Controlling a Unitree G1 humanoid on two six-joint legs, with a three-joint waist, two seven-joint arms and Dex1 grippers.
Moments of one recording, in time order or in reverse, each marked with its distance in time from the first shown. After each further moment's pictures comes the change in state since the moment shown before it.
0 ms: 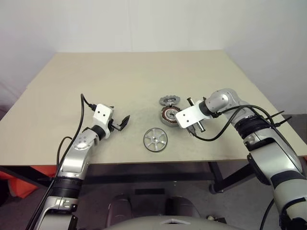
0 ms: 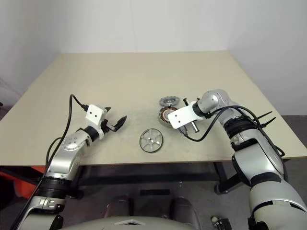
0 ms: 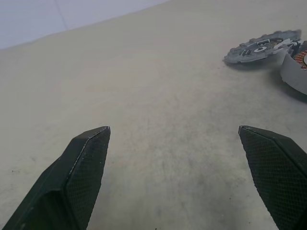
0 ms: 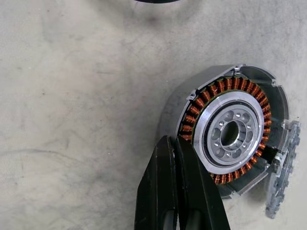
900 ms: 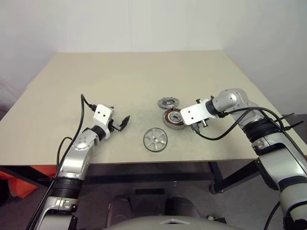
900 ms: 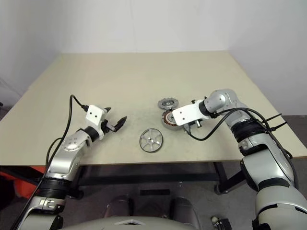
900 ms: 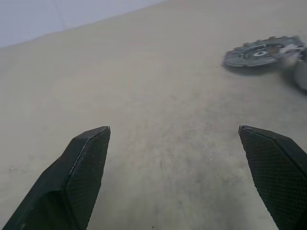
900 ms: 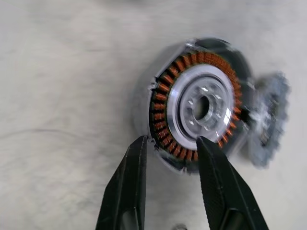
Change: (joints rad) left arm 0.003 -0.003 -0.002 0.000 -0.002 0.002 -0.008; right arm 0.076 -0.065 -0.084 -0.162 0.061 0.205 -0.053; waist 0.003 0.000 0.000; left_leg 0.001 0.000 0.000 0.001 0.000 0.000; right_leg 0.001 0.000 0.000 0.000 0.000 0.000
